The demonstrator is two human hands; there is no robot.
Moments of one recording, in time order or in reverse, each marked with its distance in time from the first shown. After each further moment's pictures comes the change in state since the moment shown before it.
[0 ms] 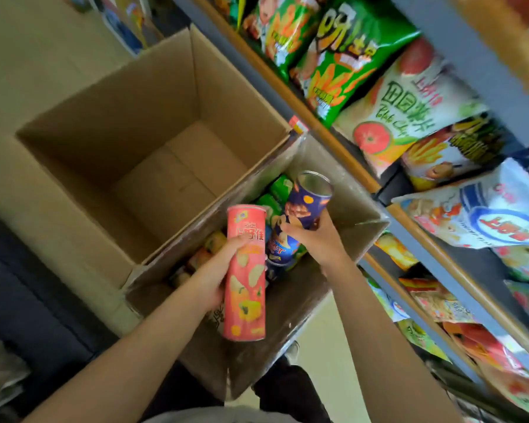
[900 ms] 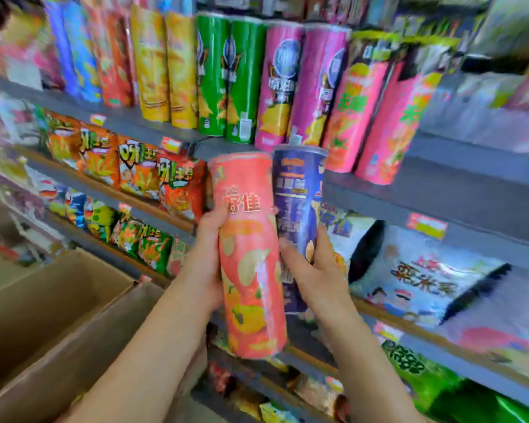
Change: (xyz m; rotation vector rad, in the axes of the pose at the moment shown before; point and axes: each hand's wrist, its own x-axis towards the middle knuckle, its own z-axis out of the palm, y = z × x) left_hand -0.295 -0.136 0.421 0.192 -0.822 0.857; right_hand -0.355 -0.113 -0.384 0.279 0.228 -0.846
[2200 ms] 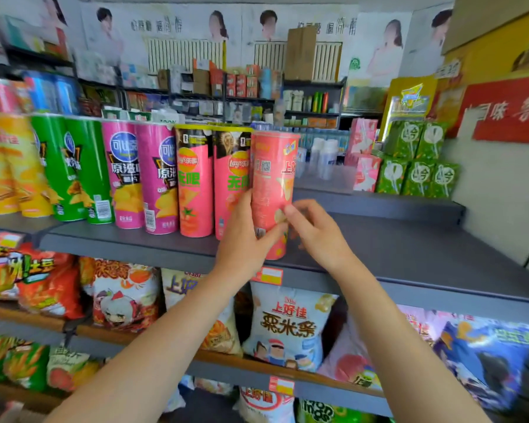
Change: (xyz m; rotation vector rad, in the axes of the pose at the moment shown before) left_hand 0.164 -0.084 0.199 1.117 -0.036 0.777; right_hand 0.084 -0.073 -0.247 -0.379 0.248 -0.134
